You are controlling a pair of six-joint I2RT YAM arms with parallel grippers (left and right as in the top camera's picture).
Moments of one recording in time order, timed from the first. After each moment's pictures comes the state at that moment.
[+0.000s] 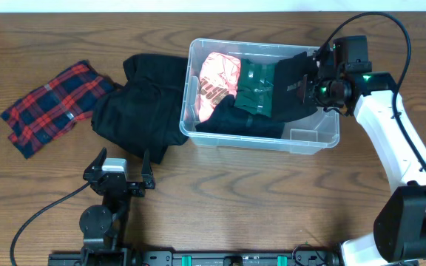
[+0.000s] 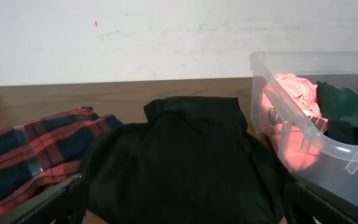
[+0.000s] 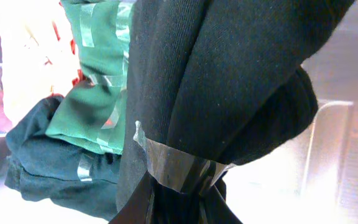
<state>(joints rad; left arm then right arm) 0.00 0.01 0.03 -0.13 0.06 0.01 0.09 1.68 1.33 -0.74 -0.25 0.22</state>
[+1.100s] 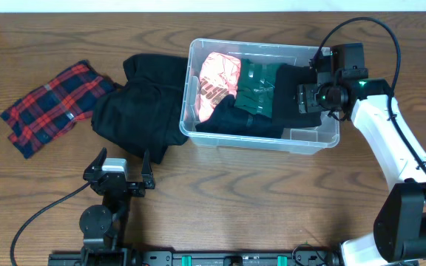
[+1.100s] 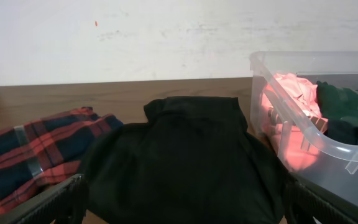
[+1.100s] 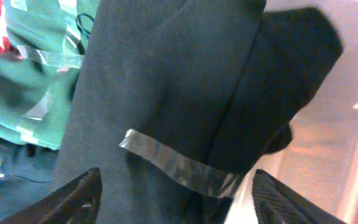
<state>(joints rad) 0.00 0.01 0.03 -0.13 0.06 0.01 0.09 1.68 1.26 -0.67 -0.09 -0.01</state>
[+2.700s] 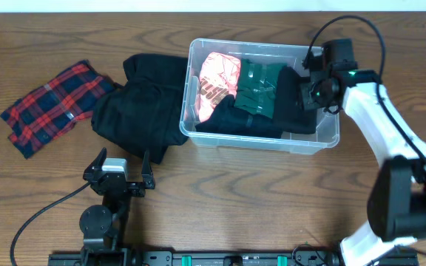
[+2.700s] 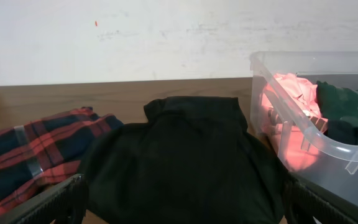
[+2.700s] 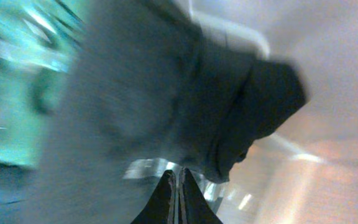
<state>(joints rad) 0.00 0.01 0.03 -0.13 0.06 0.01 0.10 1.78 1.33 -0.69 -0.08 -0.07</state>
